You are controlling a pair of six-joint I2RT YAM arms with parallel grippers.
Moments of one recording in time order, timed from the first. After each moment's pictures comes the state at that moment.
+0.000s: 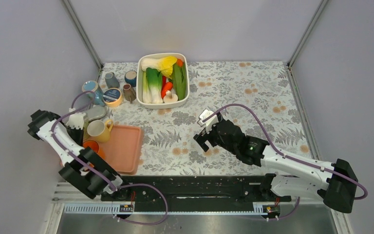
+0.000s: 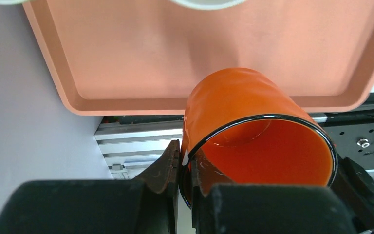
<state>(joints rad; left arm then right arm) 0.83 1.25 1.17 -1.31 0.21 0.94 1.01 1.06 0.73 -0.09 0.24 -0.08</state>
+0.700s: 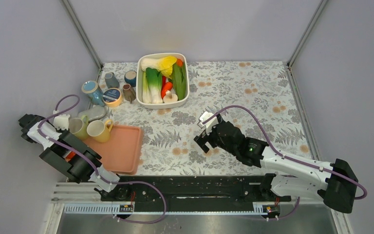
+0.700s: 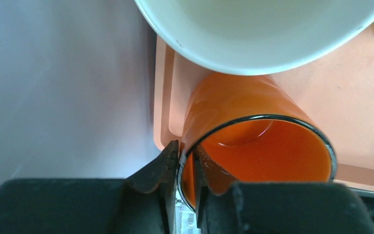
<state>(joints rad) 1.00 1.55 1.17 -0.90 0.15 0.98 1.01 1.06 0.69 -0.07 0.24 -0.09</state>
